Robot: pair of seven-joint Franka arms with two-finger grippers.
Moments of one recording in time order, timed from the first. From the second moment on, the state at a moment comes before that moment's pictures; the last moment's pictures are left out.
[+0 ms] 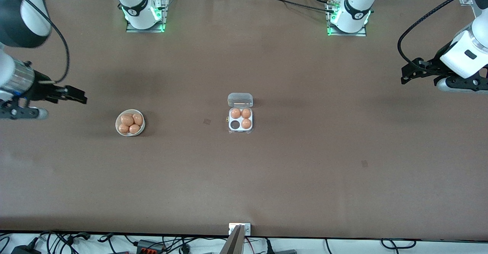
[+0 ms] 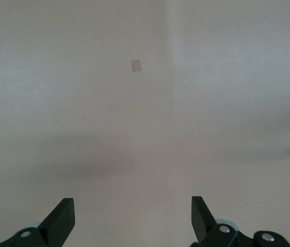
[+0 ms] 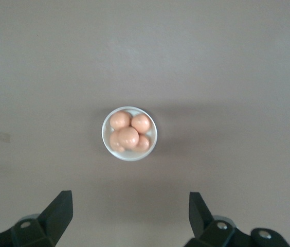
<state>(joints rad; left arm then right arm) 0.03 -0.01 -0.06 -1.69 -0.01 1.66 0.01 0.01 0.21 0.00 -1.64 0.02 1.79 0.00</state>
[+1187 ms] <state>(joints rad) 0.03 -0.01 -0.06 -1.69 -0.01 1.66 0.01 0.09 0.55 -0.02 -1.74 0.00 2.00 0.00</state>
